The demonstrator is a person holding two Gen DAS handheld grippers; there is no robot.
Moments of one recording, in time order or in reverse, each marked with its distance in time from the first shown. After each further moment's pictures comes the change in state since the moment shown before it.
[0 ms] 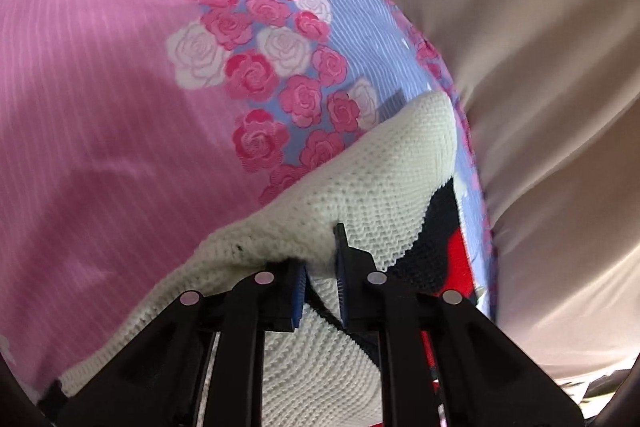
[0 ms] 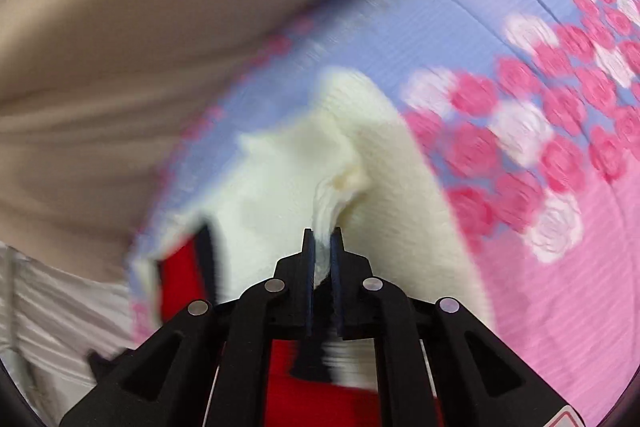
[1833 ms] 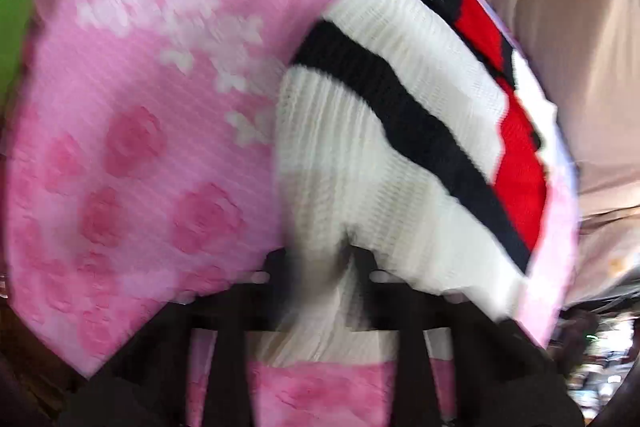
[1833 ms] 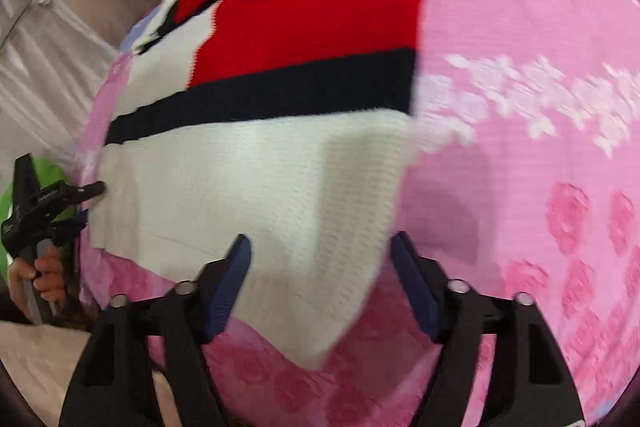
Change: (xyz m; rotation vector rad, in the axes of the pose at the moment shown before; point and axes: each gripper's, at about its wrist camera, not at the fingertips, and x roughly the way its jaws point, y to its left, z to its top) left arm -0.148 0.118 -0.151 0.354 0.281 0.181; right arm -0.141 -0.064 -0.260 -0.473 0.243 -0.089
